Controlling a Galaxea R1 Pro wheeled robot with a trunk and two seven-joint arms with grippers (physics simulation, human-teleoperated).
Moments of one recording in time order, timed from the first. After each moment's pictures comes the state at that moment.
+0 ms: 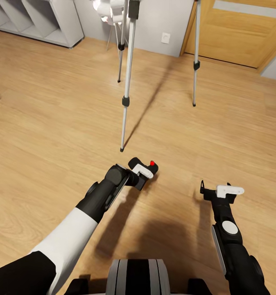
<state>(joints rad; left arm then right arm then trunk) -0.96 -0.17 -0.46 -1.04 -0.18 0.96 -0.37 -0.37 0.03 -0.19 -1.44 0.24 0.07 -0.14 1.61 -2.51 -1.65</state>
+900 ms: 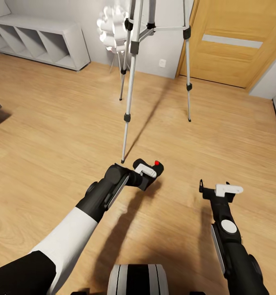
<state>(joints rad) -0.96 -0.17 -0.46 -1.05 -0.03 0.96 -0.38 -0.38 0.04 -0.18 -1.45 0.23 0.07 -0.14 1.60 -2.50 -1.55</state>
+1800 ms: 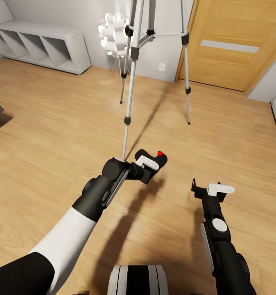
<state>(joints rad) -0.96 -0.17 -0.46 -1.20 -0.04 1.00 -0.38 -0.38 0.13 -0.18 -1.45 0.24 0.08 -0.14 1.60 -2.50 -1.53</state>
